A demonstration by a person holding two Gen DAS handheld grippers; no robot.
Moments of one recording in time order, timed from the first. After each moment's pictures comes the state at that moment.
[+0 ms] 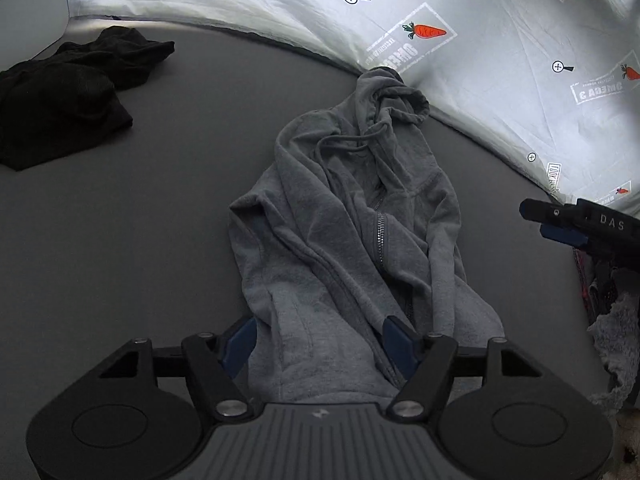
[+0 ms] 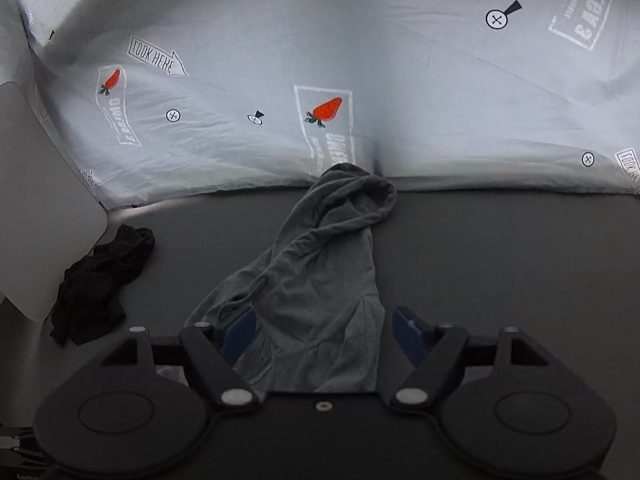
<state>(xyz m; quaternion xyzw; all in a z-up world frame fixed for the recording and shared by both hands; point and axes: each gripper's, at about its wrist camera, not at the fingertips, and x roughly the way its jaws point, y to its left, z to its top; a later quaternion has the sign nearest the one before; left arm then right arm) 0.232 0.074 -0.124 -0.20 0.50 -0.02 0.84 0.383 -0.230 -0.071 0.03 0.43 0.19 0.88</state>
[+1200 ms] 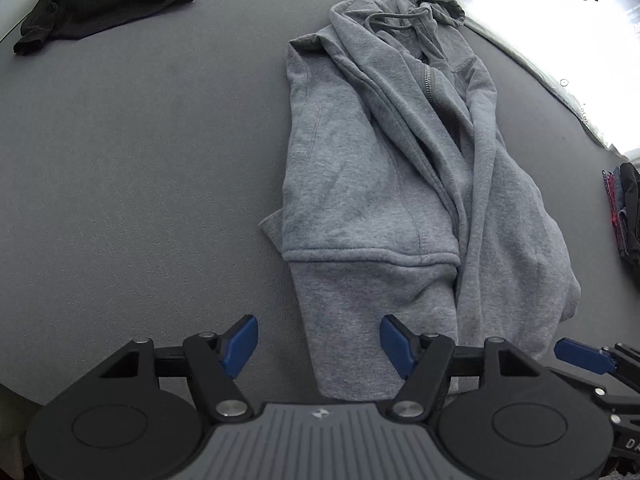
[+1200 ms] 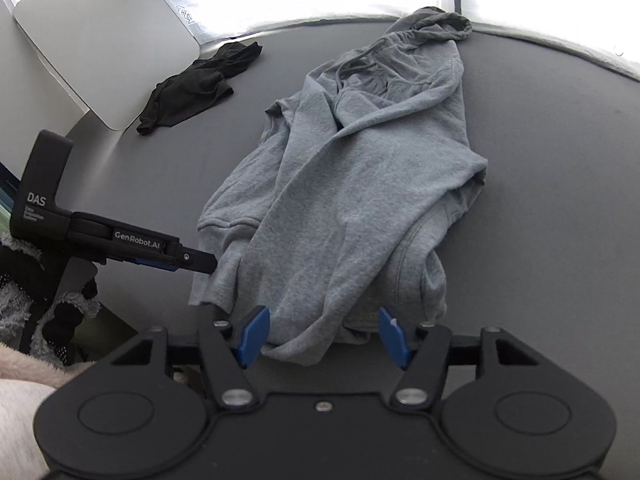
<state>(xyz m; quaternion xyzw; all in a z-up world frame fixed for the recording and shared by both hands) 0.126 0.056 -0.149 -0.18 0.58 0.02 0.79 0.182 -0.229 -0.097 0.00 0.53 0.26 0.81</state>
